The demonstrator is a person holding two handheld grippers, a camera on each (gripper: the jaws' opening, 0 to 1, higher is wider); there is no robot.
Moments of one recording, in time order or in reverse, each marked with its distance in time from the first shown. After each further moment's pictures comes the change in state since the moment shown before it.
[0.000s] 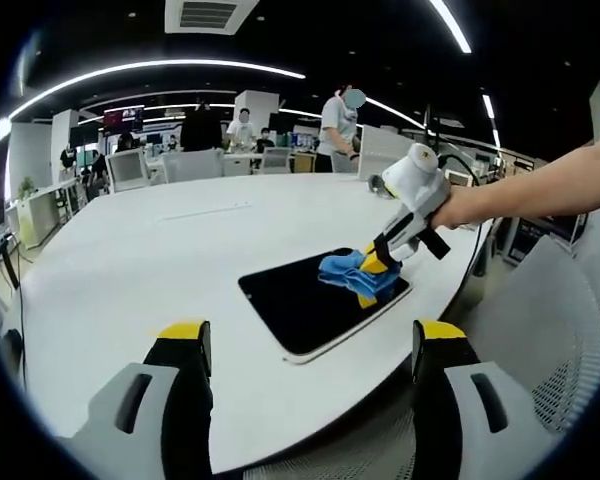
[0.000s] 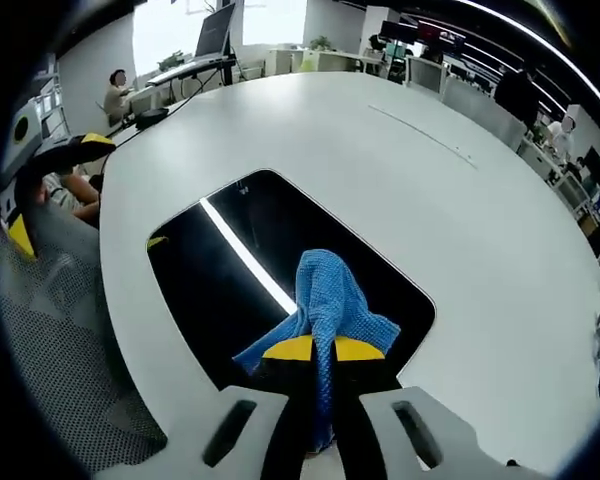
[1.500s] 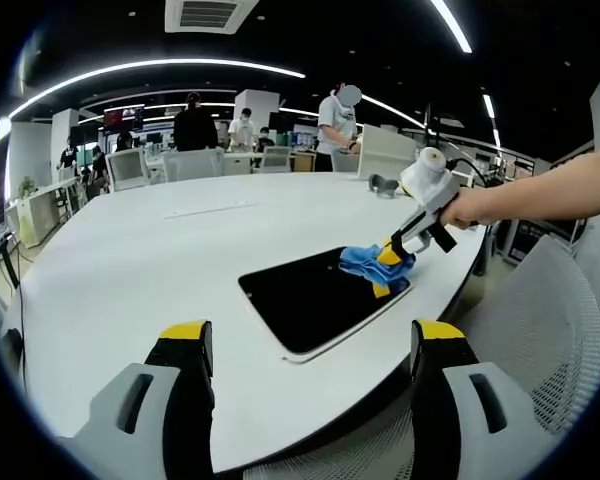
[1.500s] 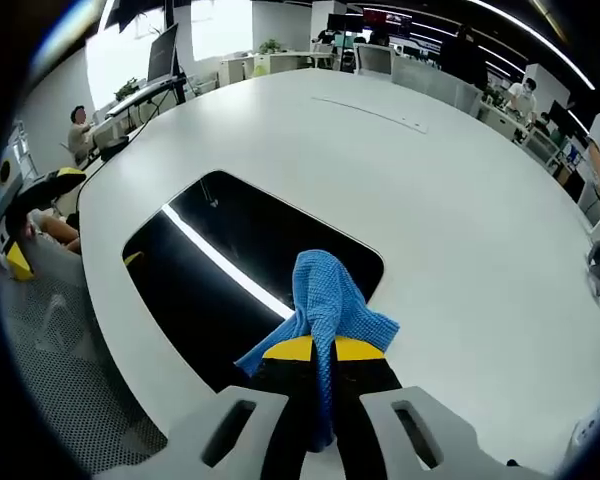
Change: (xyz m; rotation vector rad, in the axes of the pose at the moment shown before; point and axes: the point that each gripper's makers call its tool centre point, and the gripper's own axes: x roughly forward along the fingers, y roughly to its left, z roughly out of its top) left arm 0.001 0.000 -0.002 0.000 0.010 0.002; right arm -0.016 -0.025 -0.027 0.192 -0.011 -0.080
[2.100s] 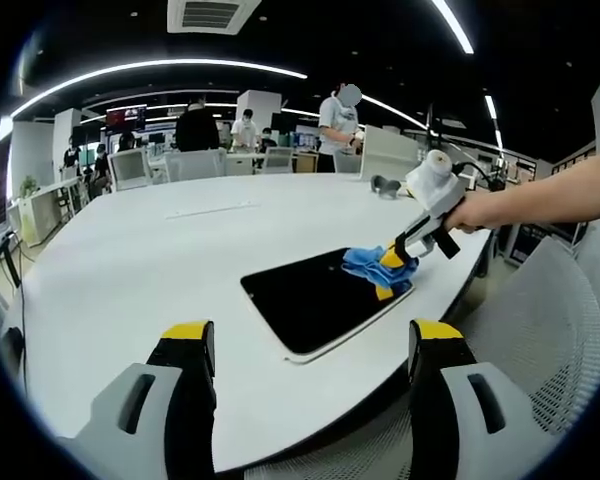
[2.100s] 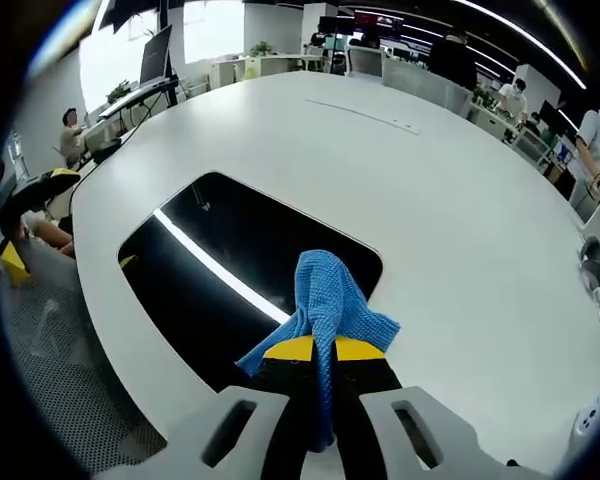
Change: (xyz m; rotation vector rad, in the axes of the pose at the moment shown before) left arm -0.001 0.002 0.001 -0.005 -0.009 0.010; right arm -0.002 0.004 -0.001 0.010 -0.004 -0.036
